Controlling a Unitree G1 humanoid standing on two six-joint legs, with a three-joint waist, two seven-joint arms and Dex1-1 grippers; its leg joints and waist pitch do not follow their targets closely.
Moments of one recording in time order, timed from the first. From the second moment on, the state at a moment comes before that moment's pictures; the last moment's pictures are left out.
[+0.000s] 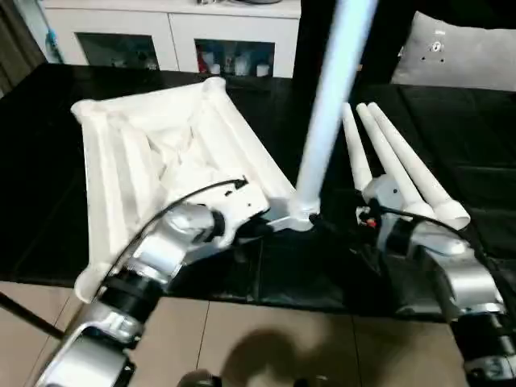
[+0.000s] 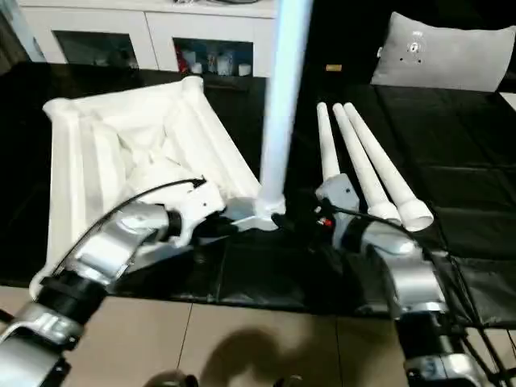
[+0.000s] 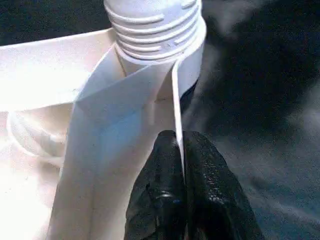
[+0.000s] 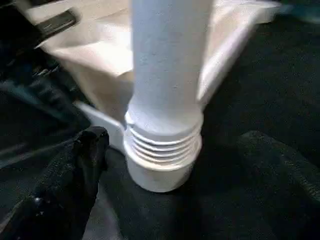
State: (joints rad) left arm -0.58 0.34 -0.37 0.40 0.08 0.24 -0.99; right arm -0.35 -0.45 0.06 0.31 0.20 0.14 0.95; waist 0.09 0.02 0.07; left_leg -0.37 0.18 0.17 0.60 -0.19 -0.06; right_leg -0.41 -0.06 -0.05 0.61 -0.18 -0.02
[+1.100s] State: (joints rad) left arm -0.59 0.42 -0.42 0.43 0.06 0.06 -1.21; right arm -0.36 -0.46 0.15 0.32 0.22 0.13 1.13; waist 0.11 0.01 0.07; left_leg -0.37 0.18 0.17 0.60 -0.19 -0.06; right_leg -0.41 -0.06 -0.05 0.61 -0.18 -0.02
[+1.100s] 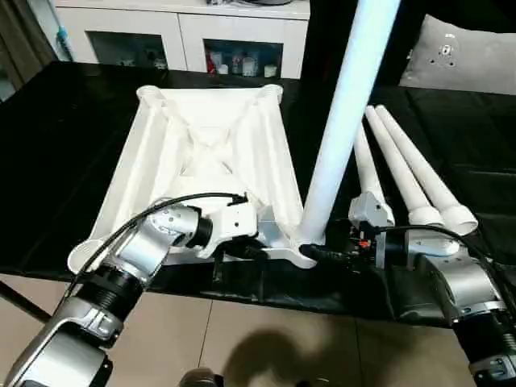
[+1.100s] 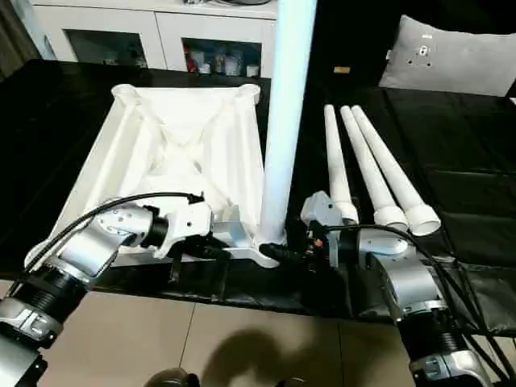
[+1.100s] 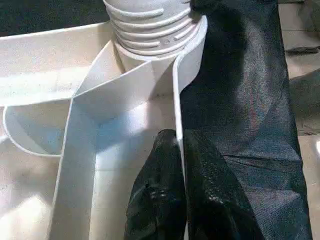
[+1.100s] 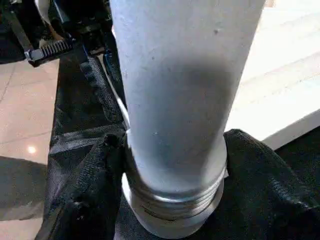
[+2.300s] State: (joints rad) left arm -0.59 0.16 -0.33 0.42 0.13 0.37 -0.73; right arm -0.39 -0.20 0.04 0.32 0.10 0.25 0.52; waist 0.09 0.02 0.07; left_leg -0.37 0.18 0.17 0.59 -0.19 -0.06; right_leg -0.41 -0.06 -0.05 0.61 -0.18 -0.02
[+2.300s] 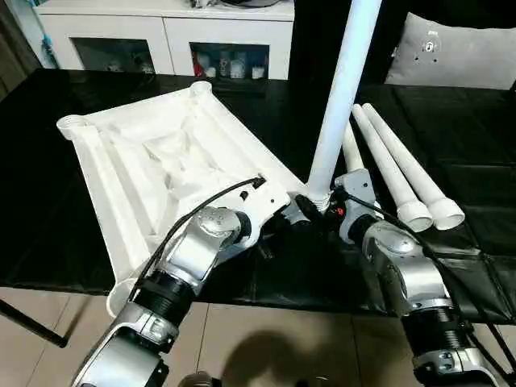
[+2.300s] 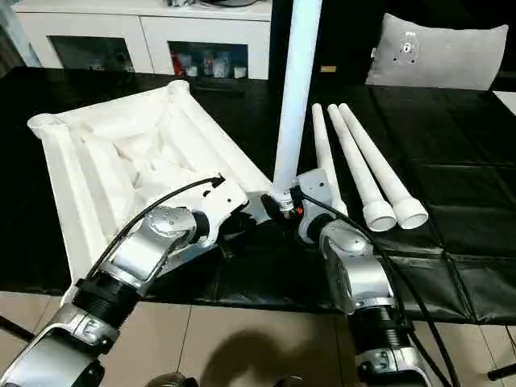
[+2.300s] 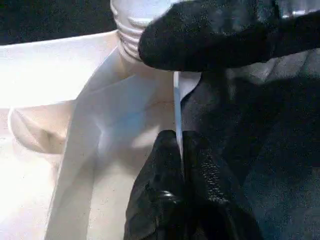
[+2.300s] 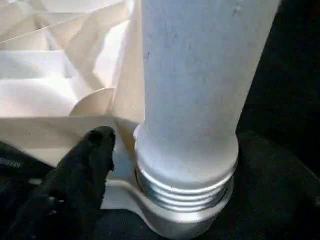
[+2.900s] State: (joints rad) left arm -0.59 0.38 -0.37 0.47 0.08 0.07 -1.10; right arm -0.37 -0.44 0.12 0.32 0.15 0.14 0.95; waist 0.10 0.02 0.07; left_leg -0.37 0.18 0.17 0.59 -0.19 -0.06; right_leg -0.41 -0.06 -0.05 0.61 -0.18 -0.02
